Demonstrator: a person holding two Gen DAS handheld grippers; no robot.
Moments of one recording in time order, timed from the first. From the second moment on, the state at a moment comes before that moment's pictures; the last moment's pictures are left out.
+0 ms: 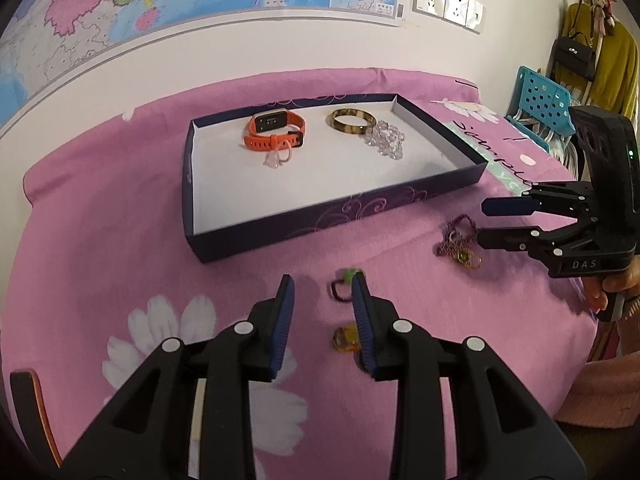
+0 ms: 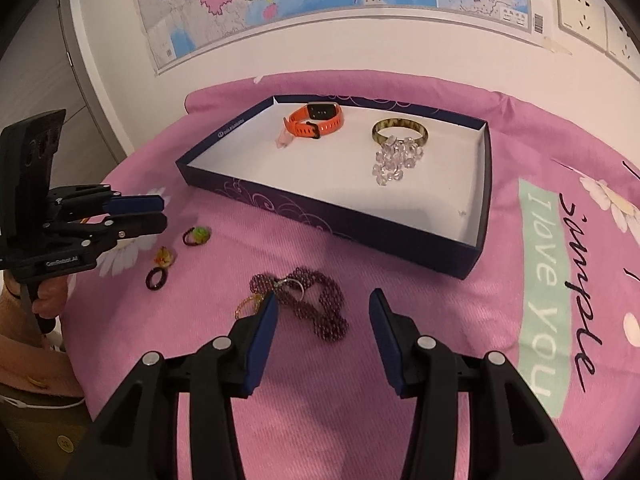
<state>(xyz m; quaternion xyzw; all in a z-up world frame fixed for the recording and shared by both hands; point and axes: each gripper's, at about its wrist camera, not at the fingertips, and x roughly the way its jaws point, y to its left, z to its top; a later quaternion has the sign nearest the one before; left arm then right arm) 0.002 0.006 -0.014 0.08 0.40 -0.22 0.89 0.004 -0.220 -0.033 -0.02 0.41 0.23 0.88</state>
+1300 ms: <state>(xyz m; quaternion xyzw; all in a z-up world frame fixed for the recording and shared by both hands) -0.029 0.010 -0.033 0.07 0.41 -0.24 0.87 0.003 -0.209 -0.014 -0.02 0.39 0.25 0.89</state>
